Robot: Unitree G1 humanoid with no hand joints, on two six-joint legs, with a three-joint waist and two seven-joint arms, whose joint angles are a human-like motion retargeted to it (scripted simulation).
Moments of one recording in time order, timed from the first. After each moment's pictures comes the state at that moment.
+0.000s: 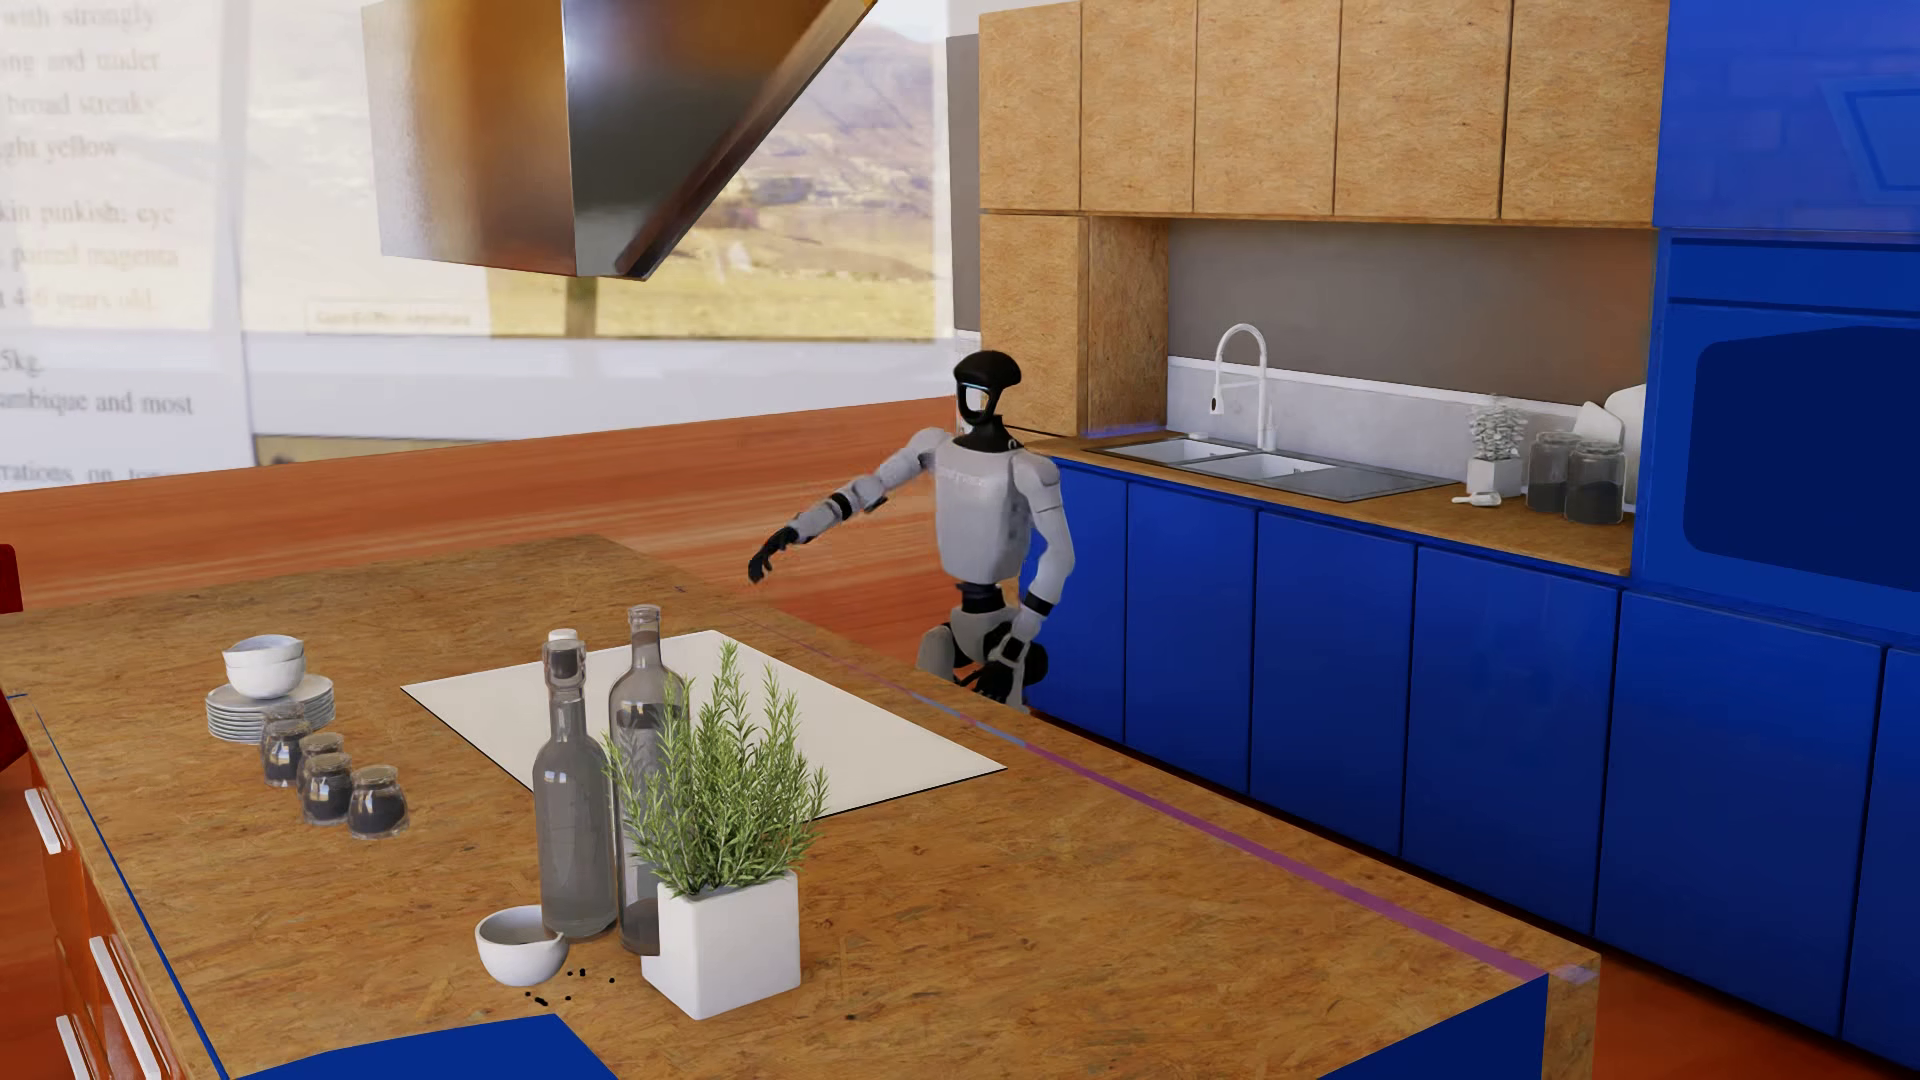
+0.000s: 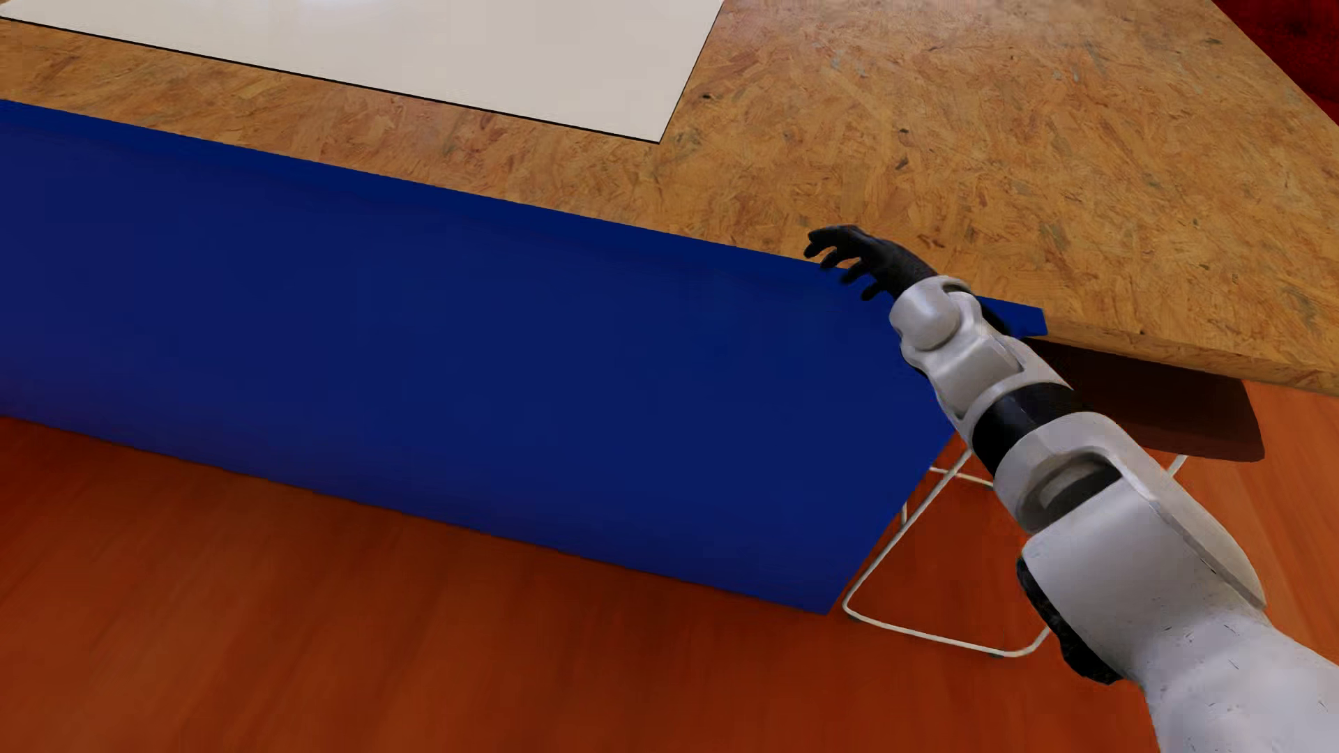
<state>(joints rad) -0.08 -0.08 0.15 -0.13 -0.08 -0.16 0.00 0.00 -0.05 0.17 0.23 0.00 -1.03 0.11 -0.03 0.41 -0.39 0.00 0.00 -0.88 0.62 0.81 1.11 0.00 0.00 0.00 0.00 0.00 0.00</state>
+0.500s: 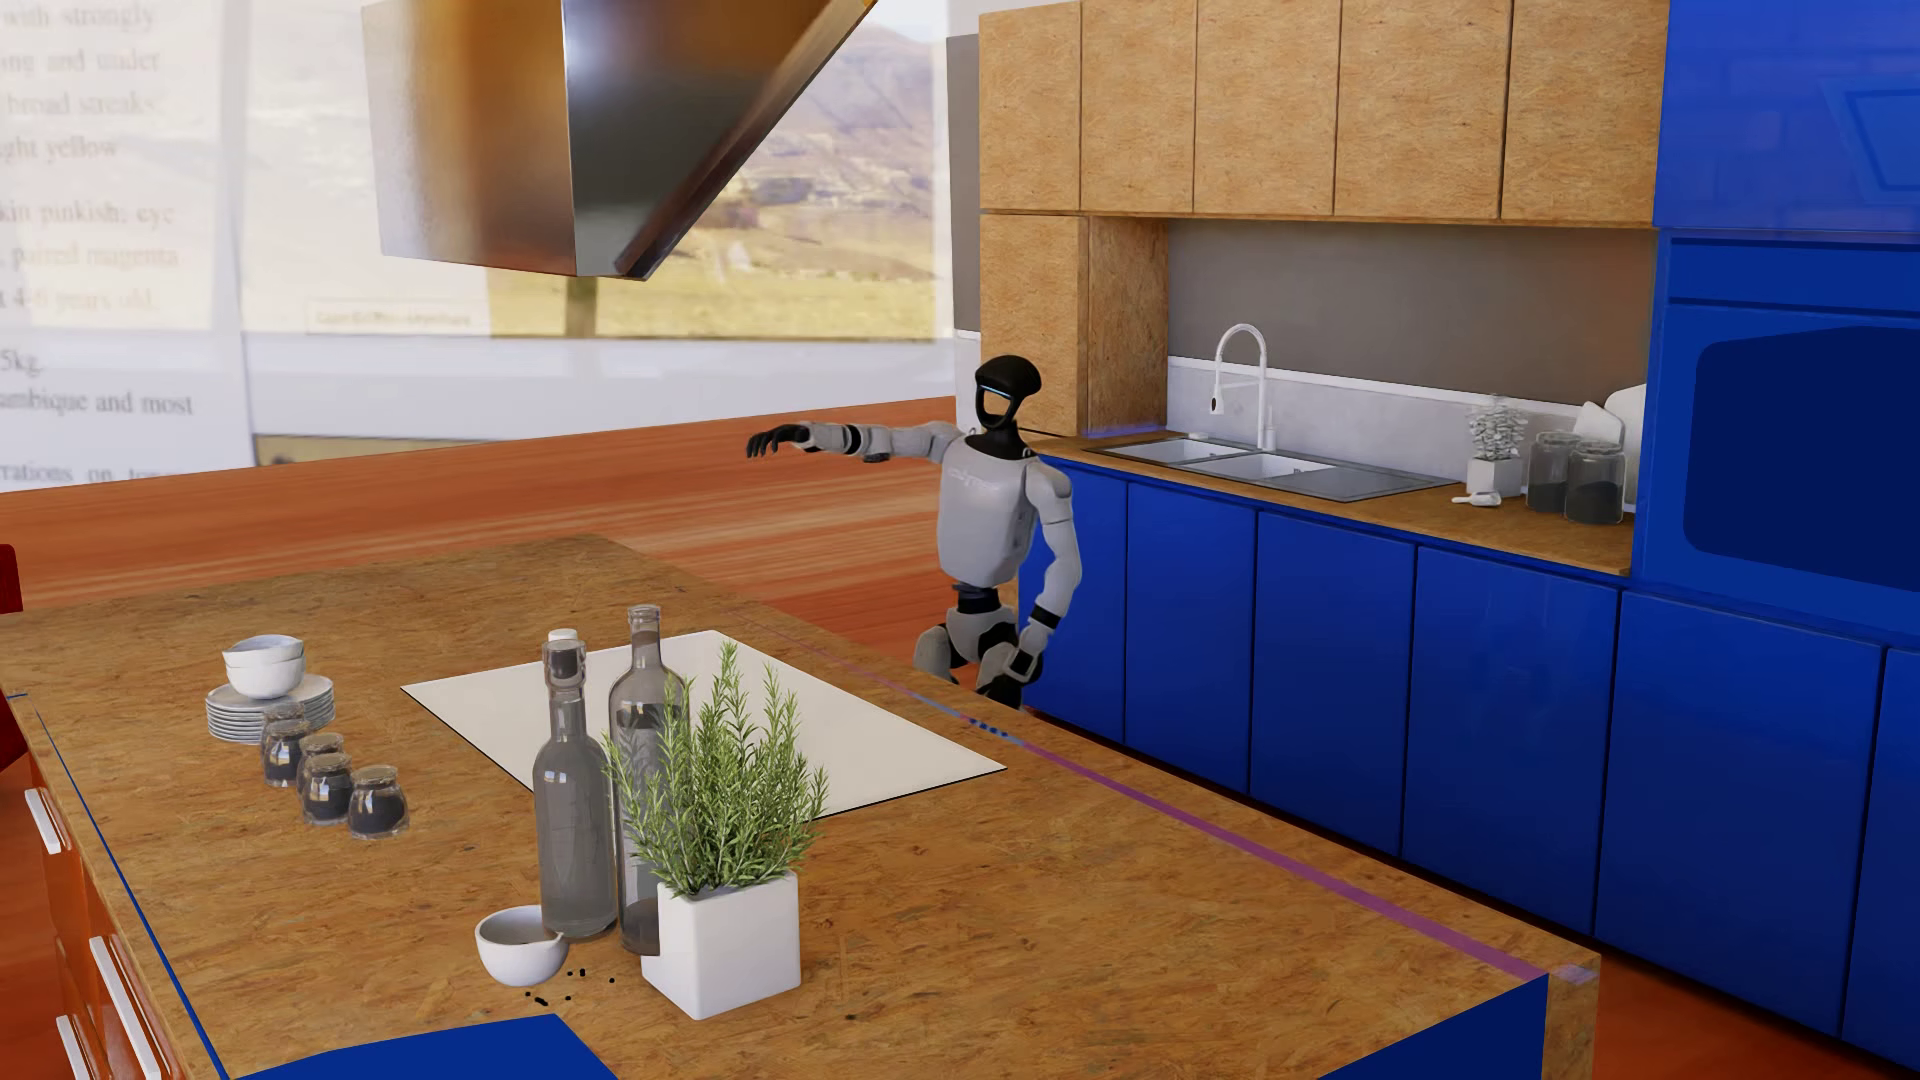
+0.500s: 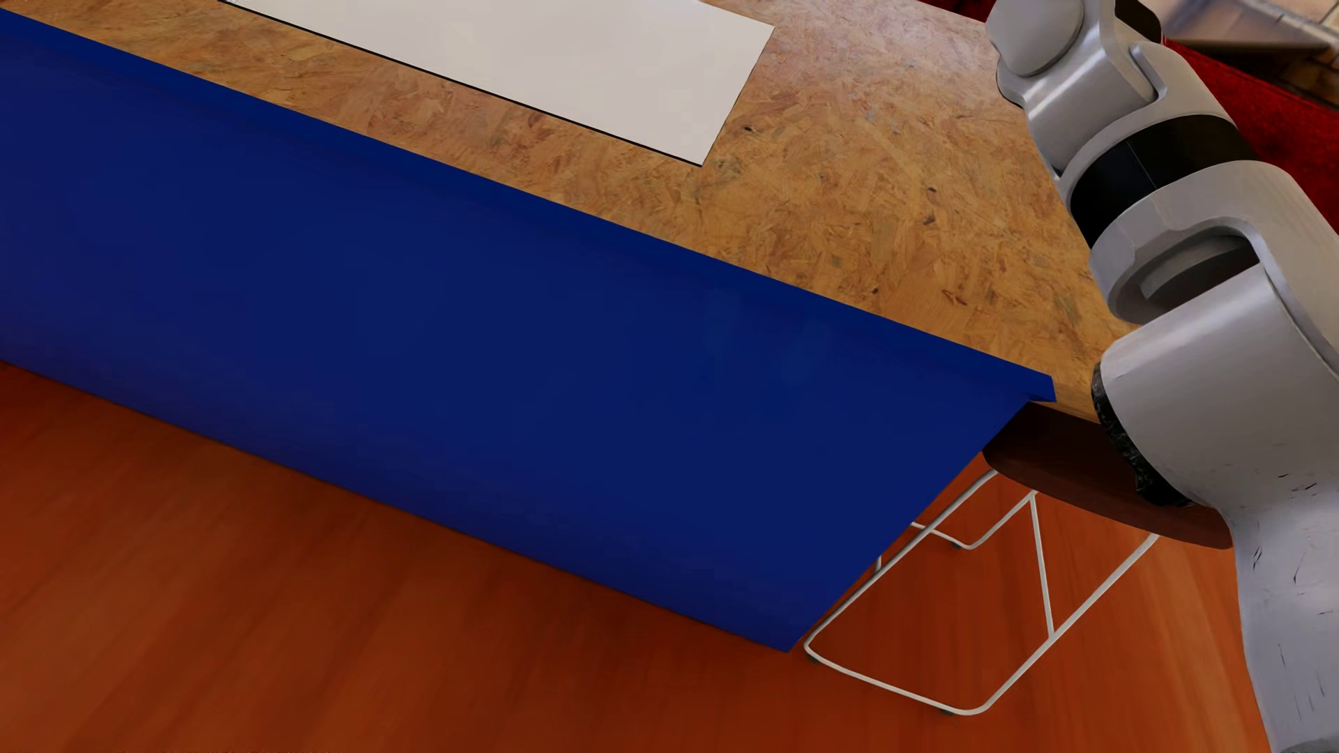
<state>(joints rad) -0.06 -0.06 0.22 -0.12 -0.07 -0.29 0.00 0.00 -0.07 0.17 0.22 -0.02 -1.54 0.10 -0.06 0.48 -0.52 0.00 0.00 -0.88 0.80 0.88 1.25 0.00 0.00 0.00 0.00 0.00 0.00</state>
